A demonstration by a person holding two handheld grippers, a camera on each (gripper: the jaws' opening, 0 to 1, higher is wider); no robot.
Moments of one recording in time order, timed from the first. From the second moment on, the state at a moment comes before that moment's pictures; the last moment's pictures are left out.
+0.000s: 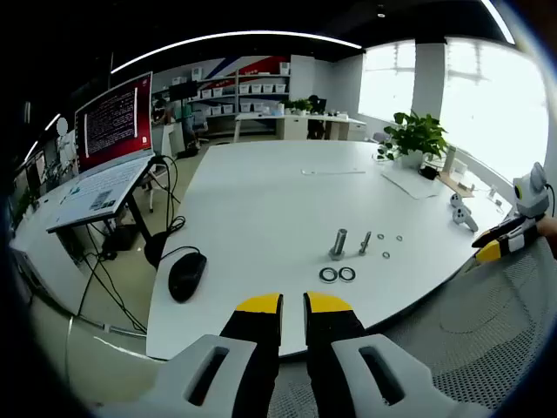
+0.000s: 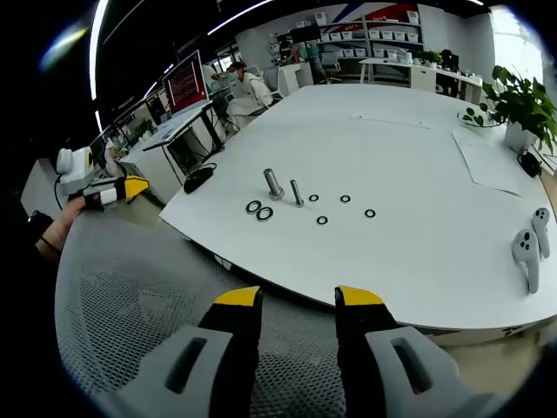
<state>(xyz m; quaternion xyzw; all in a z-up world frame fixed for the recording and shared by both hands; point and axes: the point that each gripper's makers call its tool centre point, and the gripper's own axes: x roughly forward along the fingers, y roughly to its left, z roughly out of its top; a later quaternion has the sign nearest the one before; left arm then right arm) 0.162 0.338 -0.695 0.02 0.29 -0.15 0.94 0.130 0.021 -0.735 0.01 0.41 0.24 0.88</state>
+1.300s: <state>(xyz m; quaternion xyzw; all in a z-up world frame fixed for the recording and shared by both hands) 0.163 0.342 -0.695 0.02 0.29 -0.14 0.95 0.128 0.022 -0.736 0.02 0.42 0.24 0.88</state>
